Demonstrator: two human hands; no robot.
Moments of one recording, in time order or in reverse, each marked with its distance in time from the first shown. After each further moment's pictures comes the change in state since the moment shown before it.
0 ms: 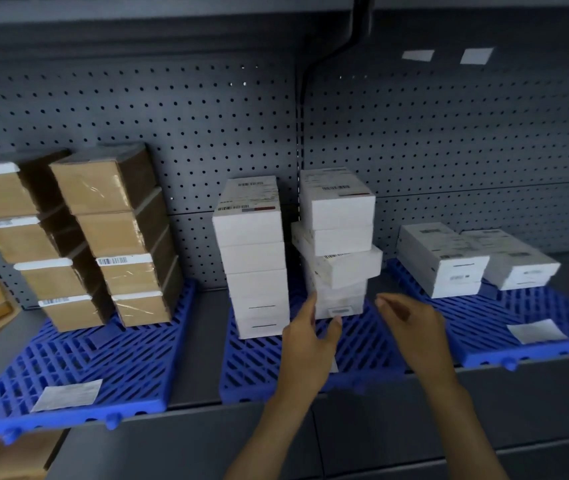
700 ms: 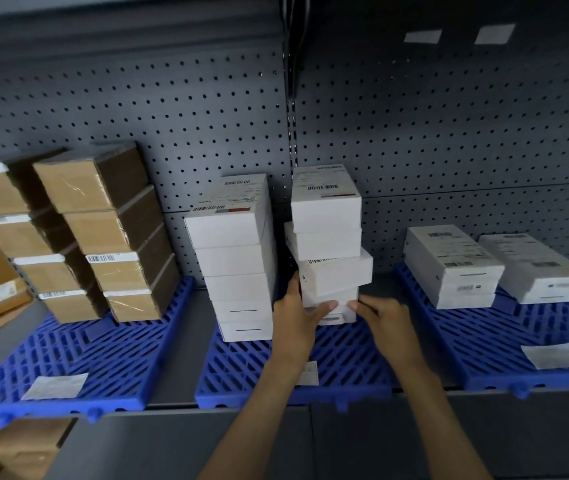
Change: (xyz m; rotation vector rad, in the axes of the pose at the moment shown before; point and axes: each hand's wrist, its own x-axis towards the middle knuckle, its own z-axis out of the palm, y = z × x) left_hand 0.075 -0.031 0.029 0.187 0.162 -0.010; right_hand 0.045 0.044 0.034 0.187 -0.293 -0.037
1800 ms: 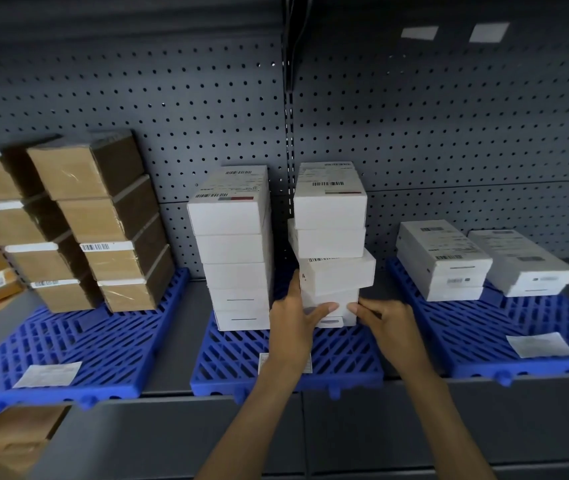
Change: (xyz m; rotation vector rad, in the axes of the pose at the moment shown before) left_hand -0.020 0.002 0.000 0.220 0.029 0.070; right_hand -0.026 -0.011 -0.017 0.030 0.012 -0.054
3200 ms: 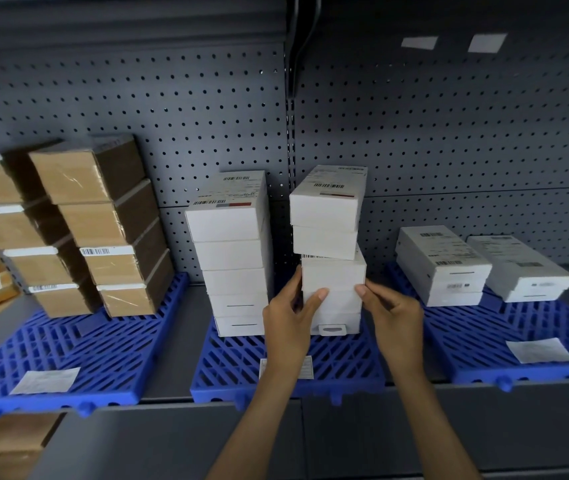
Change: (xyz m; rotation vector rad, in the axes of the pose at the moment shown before) left_hand -0.007 0.013 -0.011 -0.455 0.079 -0.009; right_hand 0.004 -0.038 0.010 0.286 0.335 0.079
